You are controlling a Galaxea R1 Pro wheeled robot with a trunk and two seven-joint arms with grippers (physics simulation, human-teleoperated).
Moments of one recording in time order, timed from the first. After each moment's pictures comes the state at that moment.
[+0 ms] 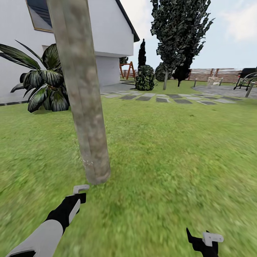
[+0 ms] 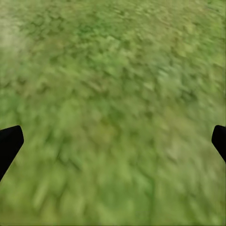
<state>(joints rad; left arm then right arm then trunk) -0.69 0.01 0.16 -0.47 -0.06 0.33 0.19 -0.36 -0.13 -0.49 -0.23 0.25 -0.62 0.17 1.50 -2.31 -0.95</state>
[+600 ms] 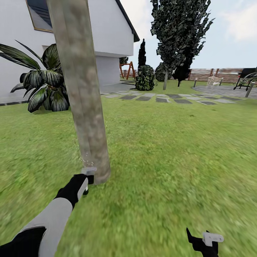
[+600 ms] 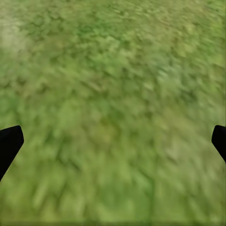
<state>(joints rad) -0.85 -0.05 0.15 -0.50 -0.07 0.48 0.18 -0.36 -0.13 -0.49 -0.23 0.25 -0.62 0.17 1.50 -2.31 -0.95</state>
